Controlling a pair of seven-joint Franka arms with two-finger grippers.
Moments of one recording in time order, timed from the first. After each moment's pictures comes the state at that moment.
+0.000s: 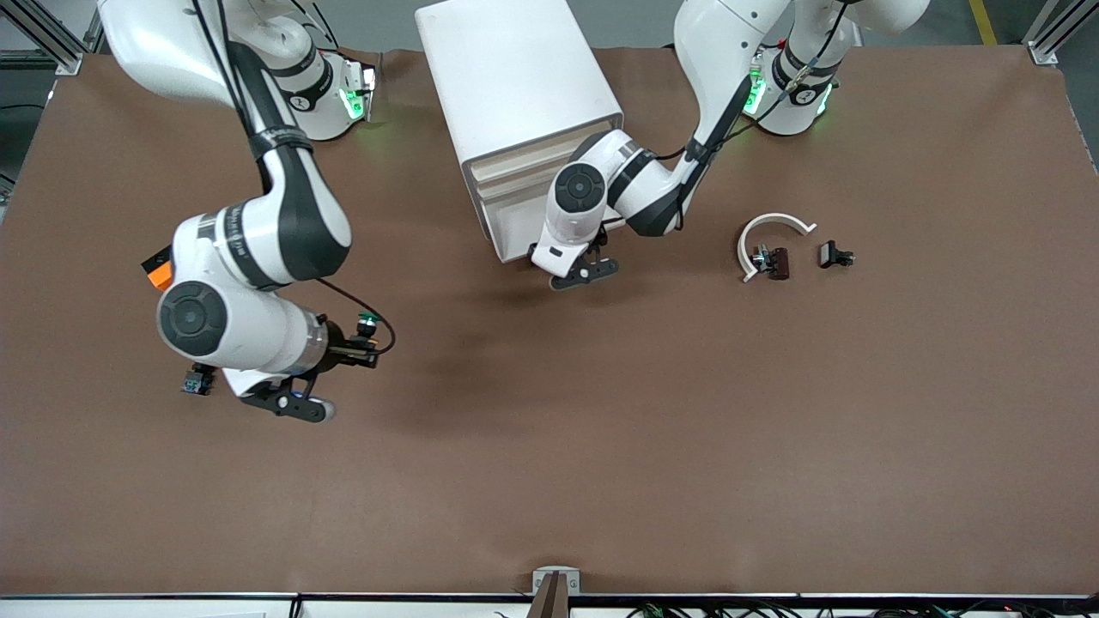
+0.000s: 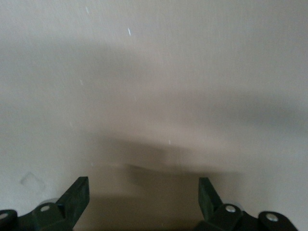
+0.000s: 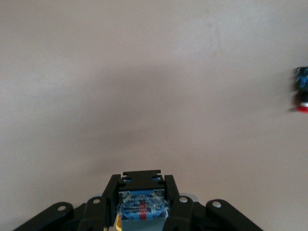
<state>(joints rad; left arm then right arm) -0.80 0.60 -0.11 -1.83 -0.16 2.35 -1.06 0.33 0.54 -0.10 -1.41 0.18 1.82 0.44</state>
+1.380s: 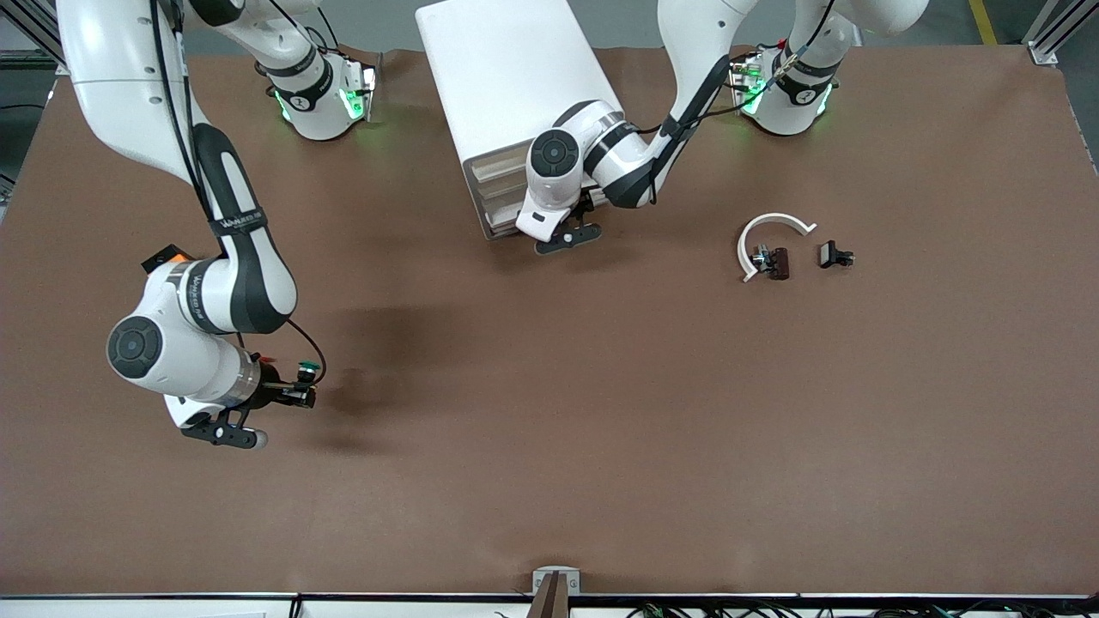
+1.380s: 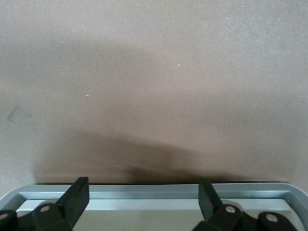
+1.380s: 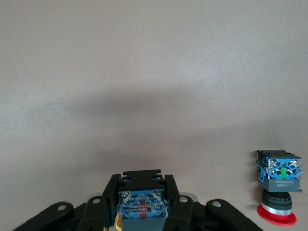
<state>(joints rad) -0.84 0.57 -0.16 -1.89 -0.16 2.35 -1.16 0.17 0.62 -0.10 -1.65 0.18 2.26 0.17</state>
